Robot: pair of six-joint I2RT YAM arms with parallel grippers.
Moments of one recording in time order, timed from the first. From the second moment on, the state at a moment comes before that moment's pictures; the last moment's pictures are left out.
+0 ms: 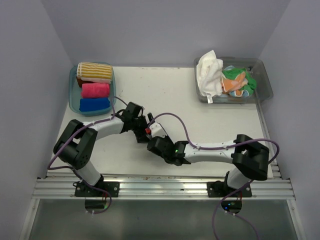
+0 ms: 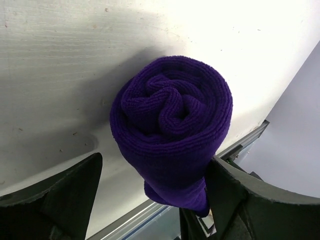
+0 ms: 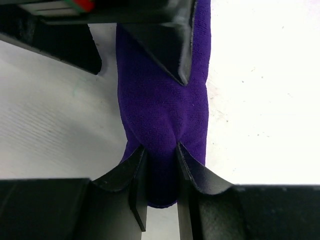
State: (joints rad) left arm -0.50 1.66 0.86 -0.21 0.46 -0.98; right arm 1.25 1.63 0.94 -0.29 0.70 0.35
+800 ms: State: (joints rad) left arm -0.53 1.69 0.89 -0.21 0.48 -0.96; right arm 1.12 1.51 0.81 -0.13 0.48 0.46
